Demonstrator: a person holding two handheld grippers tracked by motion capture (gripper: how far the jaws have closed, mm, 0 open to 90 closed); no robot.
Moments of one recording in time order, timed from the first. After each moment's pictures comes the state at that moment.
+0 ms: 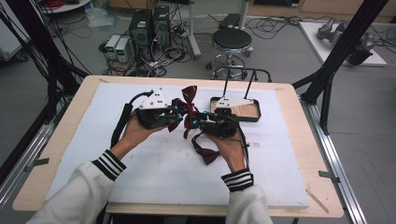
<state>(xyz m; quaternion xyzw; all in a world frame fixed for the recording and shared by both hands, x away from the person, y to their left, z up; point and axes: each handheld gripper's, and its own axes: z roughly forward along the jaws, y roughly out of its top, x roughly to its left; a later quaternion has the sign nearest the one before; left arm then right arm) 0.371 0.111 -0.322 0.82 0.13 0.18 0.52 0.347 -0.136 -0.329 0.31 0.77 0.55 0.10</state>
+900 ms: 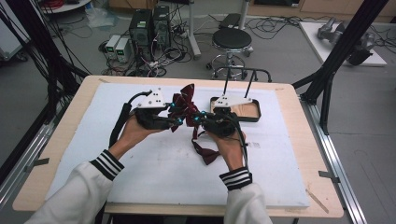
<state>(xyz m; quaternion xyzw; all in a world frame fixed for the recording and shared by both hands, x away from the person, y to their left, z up) 0.375 0.116 -0.326 0.82 0.15 0.17 0.52 0.347 -0.134 -0.324 0.30 0.78 0.54 0.12</state>
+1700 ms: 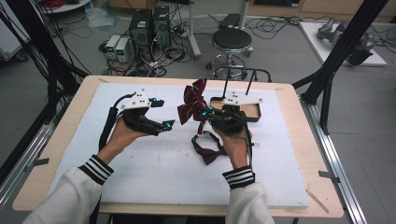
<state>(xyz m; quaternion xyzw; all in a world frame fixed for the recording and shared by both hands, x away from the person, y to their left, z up) 0.374 0.155 -0.343 0.80 0.20 0.17 0.55 0.347 -0.152 -0.319 0.32 0.75 0.56 0.15</state>
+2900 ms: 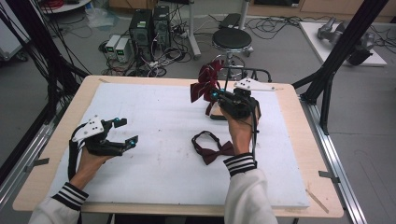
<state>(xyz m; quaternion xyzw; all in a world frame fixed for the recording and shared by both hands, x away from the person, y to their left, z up) 0.324 0.260 -0.409 0.72 0.25 0.20 0.61 0.375 -0.170 -0.297 0.36 0.70 0.58 0.21</state>
